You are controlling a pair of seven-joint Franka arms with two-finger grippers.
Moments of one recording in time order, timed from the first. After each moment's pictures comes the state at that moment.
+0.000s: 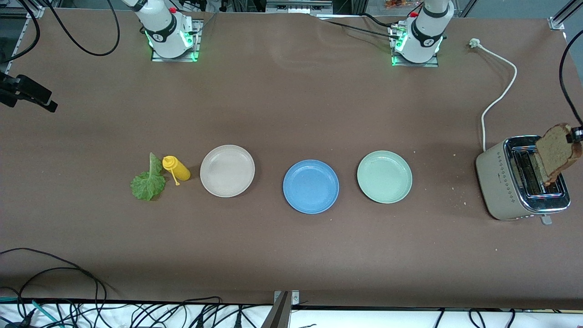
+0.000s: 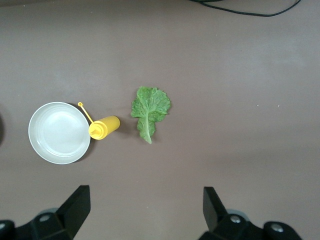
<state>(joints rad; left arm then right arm) 0.25 0.27 0.01 -1.39 0.13 1.49 0.13 0.03 0.01 -0.08 -1.52 0.01 1.56 0.08</state>
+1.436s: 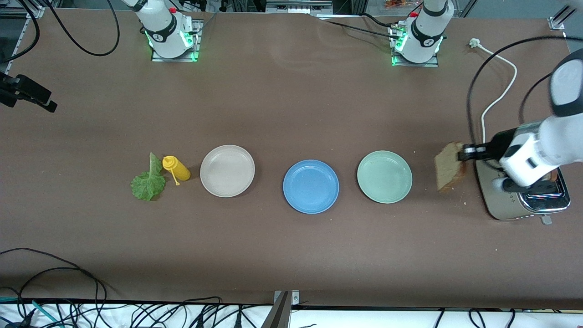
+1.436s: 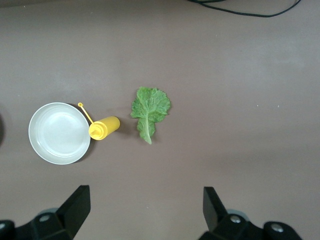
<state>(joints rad) 0.02 0.42 -0.09 -1.28 -0.24 1.51 -0.11 0.03 0.01 -0.08 -1.52 0.01 1.56 0.08</state>
